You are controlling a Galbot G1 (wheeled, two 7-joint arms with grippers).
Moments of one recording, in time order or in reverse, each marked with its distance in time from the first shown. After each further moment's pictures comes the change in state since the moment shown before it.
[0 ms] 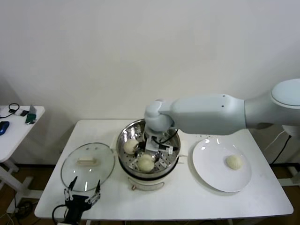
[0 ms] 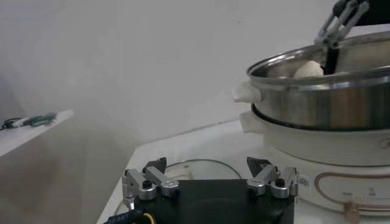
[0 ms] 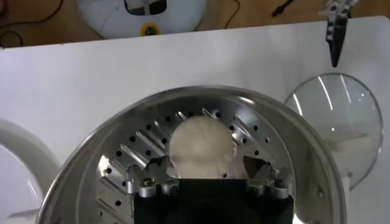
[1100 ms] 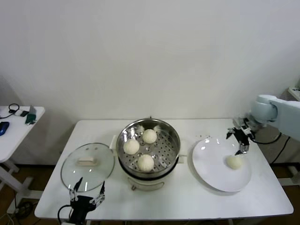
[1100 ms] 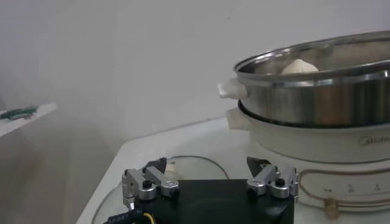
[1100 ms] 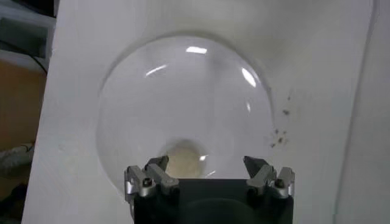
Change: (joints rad) left arm -0.010 -0.008 0.019 0.025 -0.005 0.005 0.026; right arm -0.097 -0.653 -0.069 -0.224 0.171 -0.357 -0.038
